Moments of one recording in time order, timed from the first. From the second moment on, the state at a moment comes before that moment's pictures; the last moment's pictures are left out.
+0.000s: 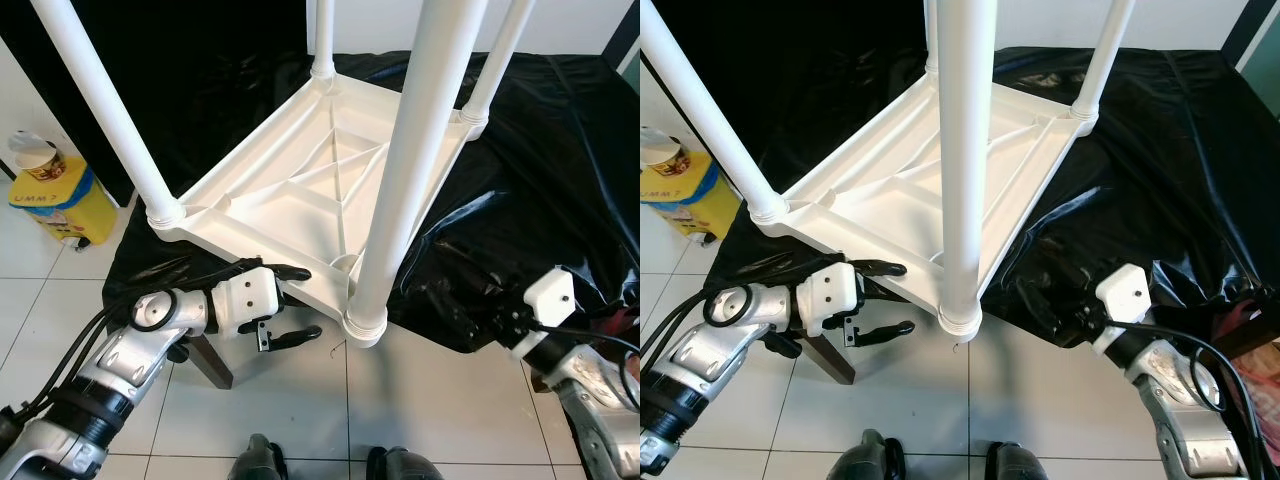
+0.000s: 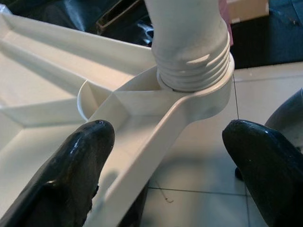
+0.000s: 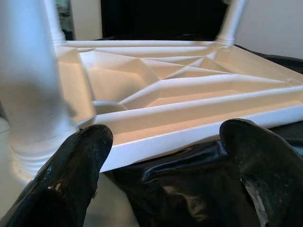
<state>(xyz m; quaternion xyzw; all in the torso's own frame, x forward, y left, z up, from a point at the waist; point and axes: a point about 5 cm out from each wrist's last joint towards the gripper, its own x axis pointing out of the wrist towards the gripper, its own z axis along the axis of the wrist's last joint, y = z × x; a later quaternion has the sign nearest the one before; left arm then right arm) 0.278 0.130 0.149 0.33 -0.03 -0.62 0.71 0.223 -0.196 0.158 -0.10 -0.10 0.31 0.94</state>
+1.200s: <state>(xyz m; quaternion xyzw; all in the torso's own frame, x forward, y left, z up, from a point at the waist) 0.349 0.099 0.146 0.39 0.03 -0.59 0.70 0.267 -0.112 0.141 -0.08 -0.05 0.46 0.88</state>
